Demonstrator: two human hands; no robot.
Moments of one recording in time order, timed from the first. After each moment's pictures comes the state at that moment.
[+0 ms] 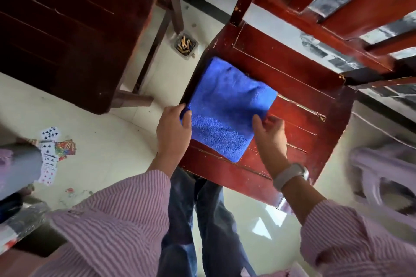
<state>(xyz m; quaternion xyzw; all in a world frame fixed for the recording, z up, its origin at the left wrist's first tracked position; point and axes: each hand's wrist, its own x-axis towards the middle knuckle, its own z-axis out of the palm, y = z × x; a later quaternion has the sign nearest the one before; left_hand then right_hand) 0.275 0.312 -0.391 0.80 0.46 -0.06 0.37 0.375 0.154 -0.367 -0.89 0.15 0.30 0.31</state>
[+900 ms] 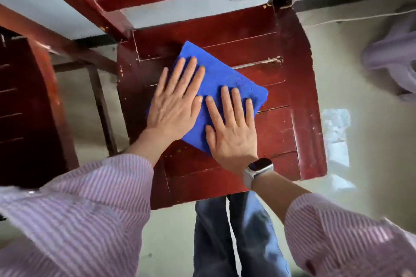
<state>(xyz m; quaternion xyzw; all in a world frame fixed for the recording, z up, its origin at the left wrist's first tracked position) 0.392 0.284 -0.425 0.98 -0.18 -0.09 0.05 0.335 0.135 -0.429 -0.99 -0.12 0.04 0.10</state>
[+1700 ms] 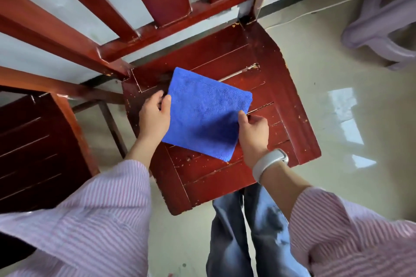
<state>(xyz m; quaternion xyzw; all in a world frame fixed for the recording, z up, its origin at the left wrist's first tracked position) 0.420 0.300 -0.386 0.90 0.17 -0.19 0.35 0.350 0.120 -0.403 -0.68 0.52 0.14 0.50</state>
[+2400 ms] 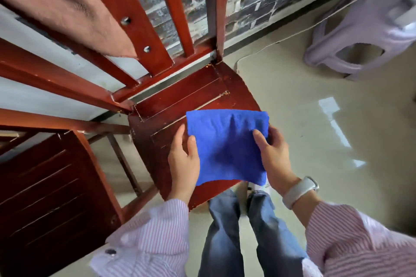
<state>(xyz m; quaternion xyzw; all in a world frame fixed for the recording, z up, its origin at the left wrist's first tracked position) 0.346 0.224 -0.276 0.87 0.16 -0.12 0.46 0.310 0.058 -0.275 -0.66 0.45 0.05 0.60</state>
